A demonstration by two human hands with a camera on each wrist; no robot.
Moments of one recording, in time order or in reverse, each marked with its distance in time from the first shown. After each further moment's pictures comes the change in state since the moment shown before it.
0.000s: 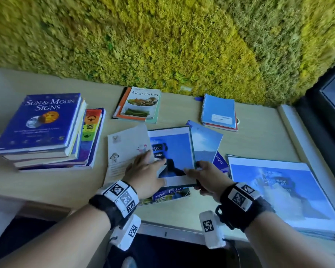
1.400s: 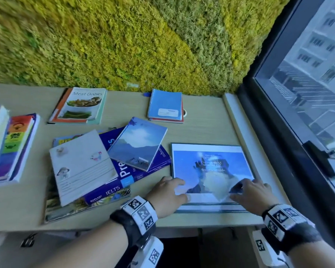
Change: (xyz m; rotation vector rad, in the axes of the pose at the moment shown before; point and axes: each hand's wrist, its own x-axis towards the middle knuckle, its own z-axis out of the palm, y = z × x) left_hand 0.009 0.197 0.100 -0.328 -0.229 0.204; right_hand -0.087 0.152 -0.230 -0.905 0.340 0.362
